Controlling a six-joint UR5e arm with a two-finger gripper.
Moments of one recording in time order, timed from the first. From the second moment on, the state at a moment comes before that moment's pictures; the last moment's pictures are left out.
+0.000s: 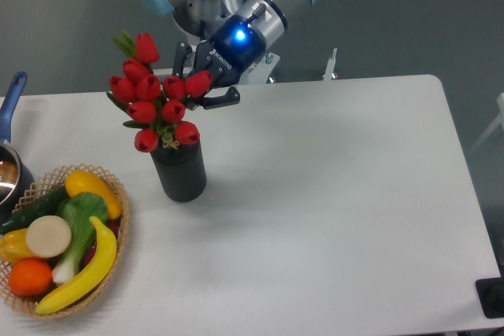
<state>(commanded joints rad) 2.73 -1.44 -2.20 -0.81 0.24 1.00</state>
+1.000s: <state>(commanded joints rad) 2.80 -1.39 -2.13 -0.81 0.16 0.85</state>
